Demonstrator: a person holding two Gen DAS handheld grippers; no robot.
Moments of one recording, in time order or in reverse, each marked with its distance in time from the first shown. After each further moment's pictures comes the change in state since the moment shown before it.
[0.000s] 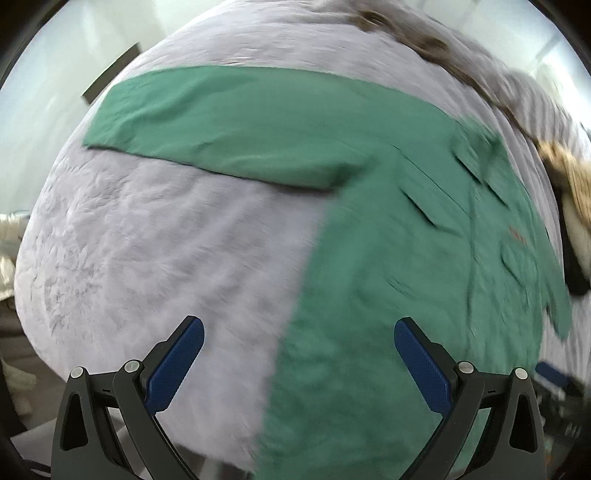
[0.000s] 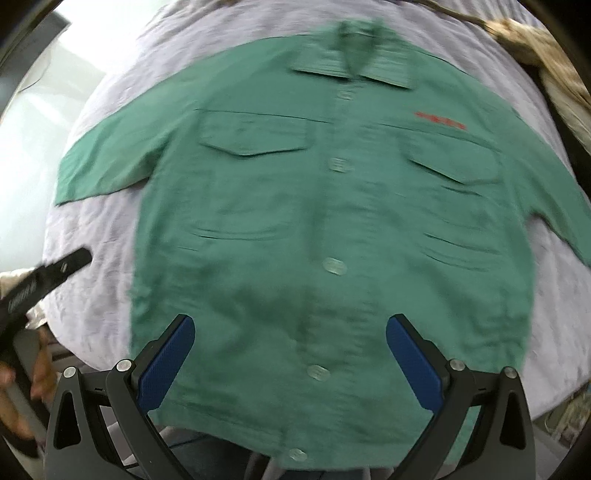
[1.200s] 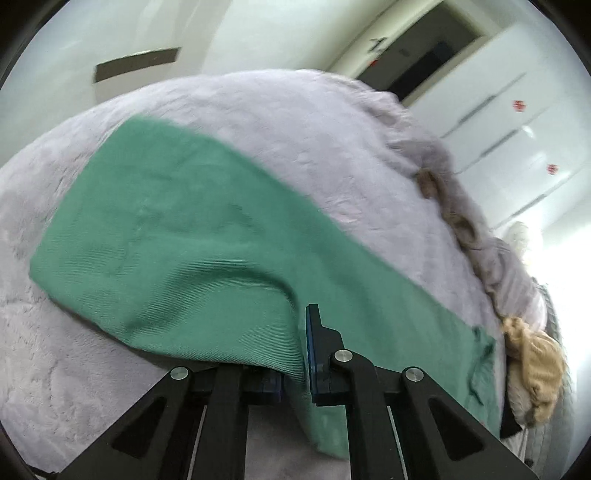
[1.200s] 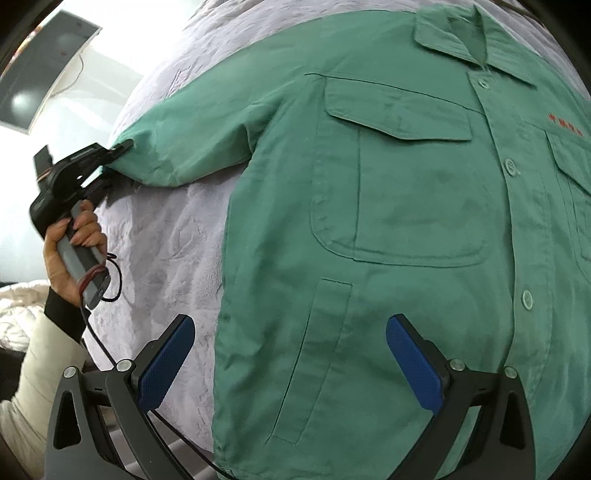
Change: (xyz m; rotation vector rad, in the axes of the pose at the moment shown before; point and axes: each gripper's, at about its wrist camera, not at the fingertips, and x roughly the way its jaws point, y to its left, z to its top) left arm 0.093 0.180 0.169 -0.288 -0.380 -0.415; right arm 0.074 0.087 0.014 0.023 -0.035 0.220
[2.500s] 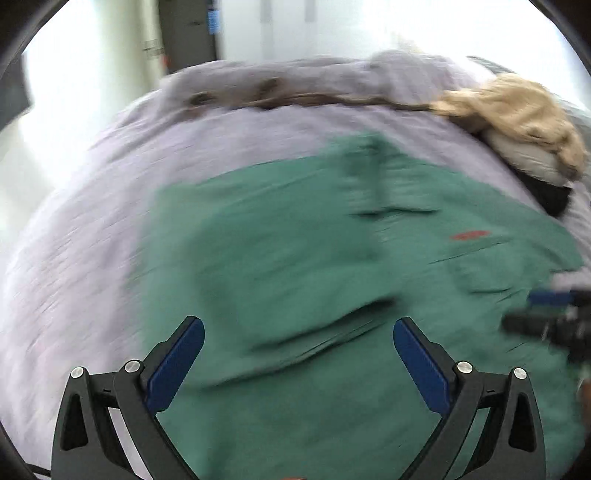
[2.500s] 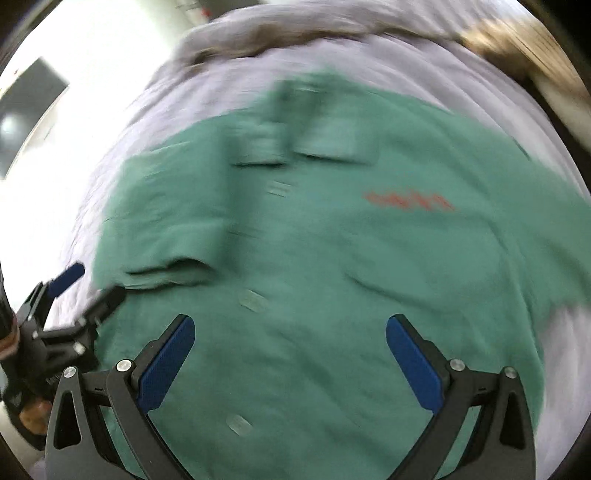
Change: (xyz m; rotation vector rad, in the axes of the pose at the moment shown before) left arm 0.029 -0.277 -0.217 0.818 0.123 0.161; right arm -0.074 -0.179 0.085 -0.056 -0.236 -0.145
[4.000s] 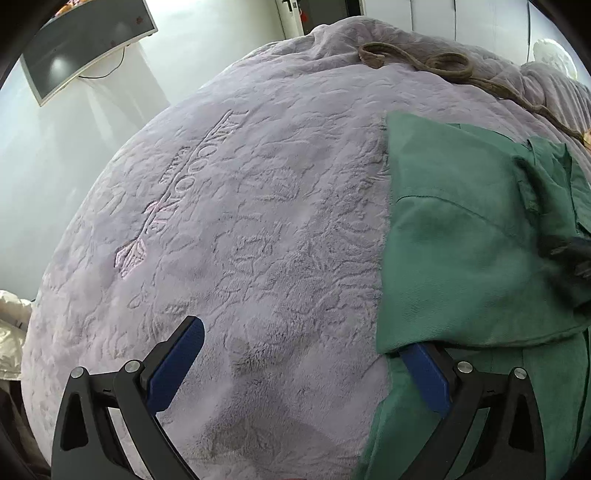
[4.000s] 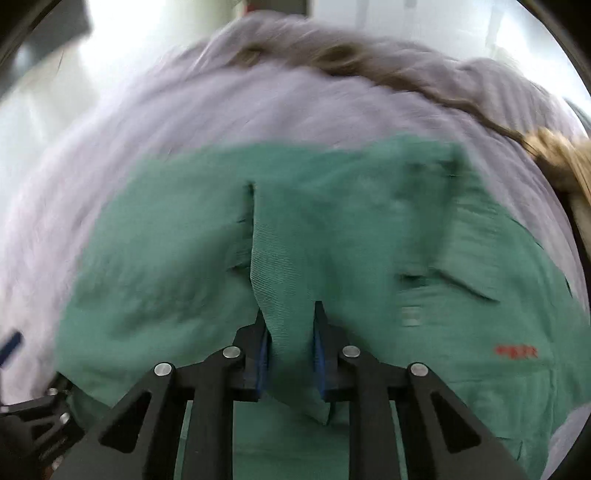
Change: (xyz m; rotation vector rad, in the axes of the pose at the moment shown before) left arm 0.039 0.127 -0.039 -0.281 0.113 0.353; right arm 0.065 0.093 0.071 -0.119 -0.137 -0.190
